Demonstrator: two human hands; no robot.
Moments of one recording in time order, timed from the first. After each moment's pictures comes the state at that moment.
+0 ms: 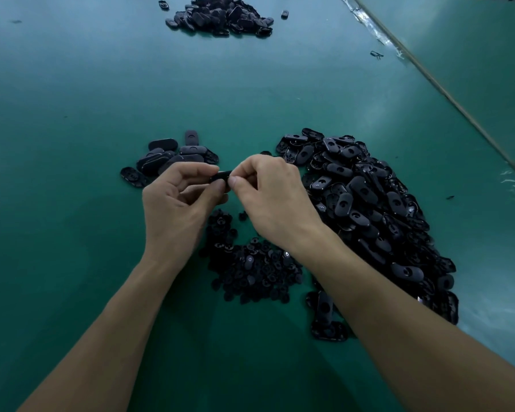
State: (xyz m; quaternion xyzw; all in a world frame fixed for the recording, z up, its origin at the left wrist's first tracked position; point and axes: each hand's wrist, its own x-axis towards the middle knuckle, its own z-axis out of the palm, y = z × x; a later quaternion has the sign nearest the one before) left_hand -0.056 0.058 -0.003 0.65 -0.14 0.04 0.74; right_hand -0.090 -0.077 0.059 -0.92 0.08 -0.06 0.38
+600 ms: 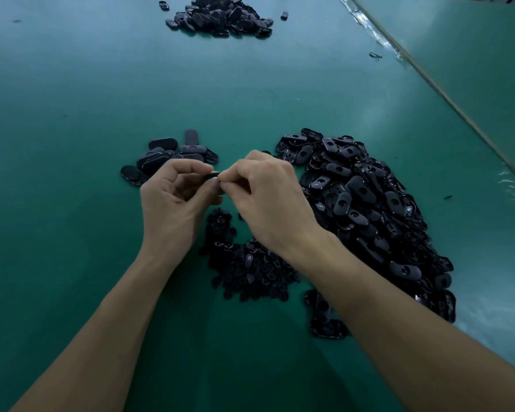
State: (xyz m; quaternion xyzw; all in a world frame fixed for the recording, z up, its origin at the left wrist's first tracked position) left_hand -0.053 0.061 -0.001 0.64 -0.15 0.02 0.76; right_hand -0.096 -0.074 0.057 -0.93 0.00 -0.11 0.34
